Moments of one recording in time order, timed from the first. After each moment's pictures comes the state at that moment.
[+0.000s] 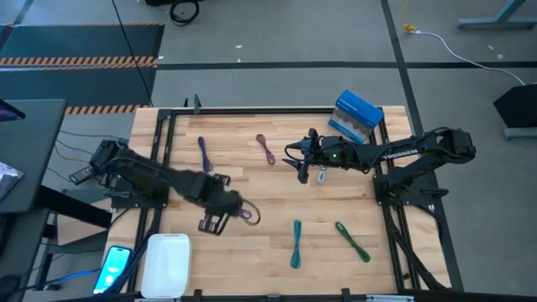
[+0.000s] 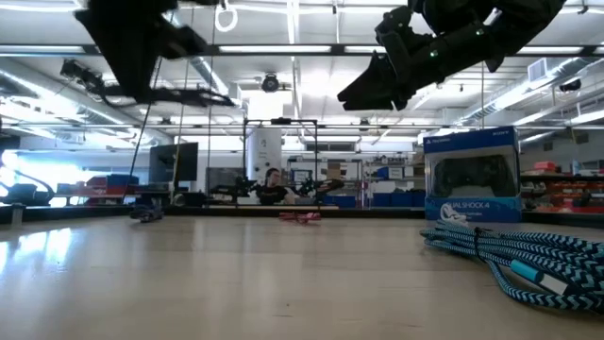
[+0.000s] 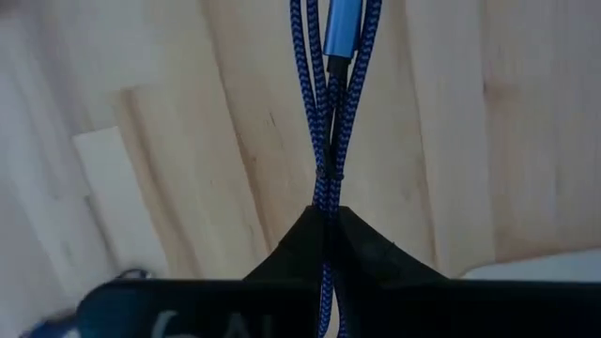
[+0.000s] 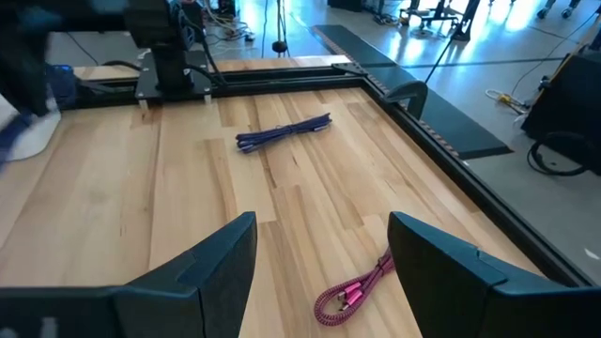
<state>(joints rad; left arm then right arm) -0.35 1.58 1.33 -1.17 -0.12 -0.12 -0.11 1.33 0.65 0.36 0.19 0.00</state>
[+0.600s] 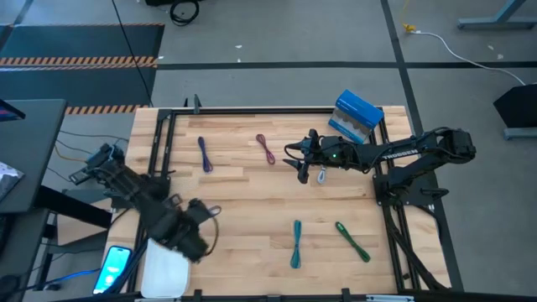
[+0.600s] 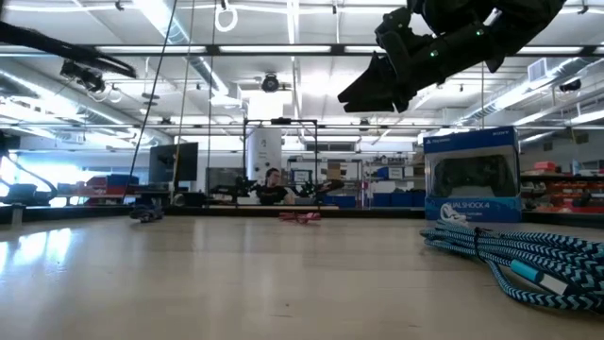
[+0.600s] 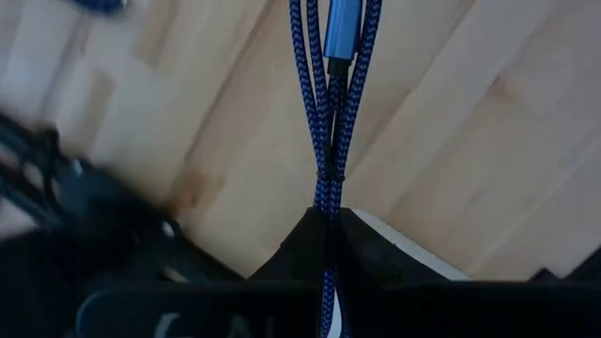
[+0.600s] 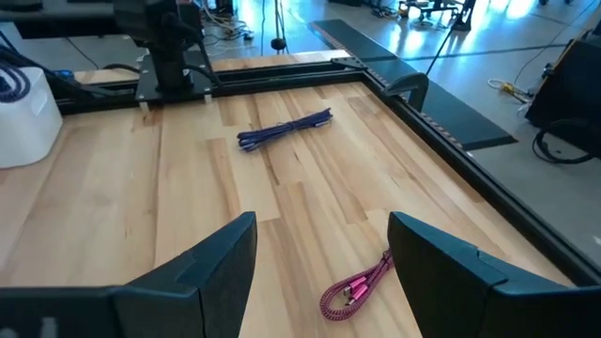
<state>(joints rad) -0.75 1.58 1.43 -1.51 -0.18 -1.32 -0.11 1.33 0.65 0.35 0.19 0.05</state>
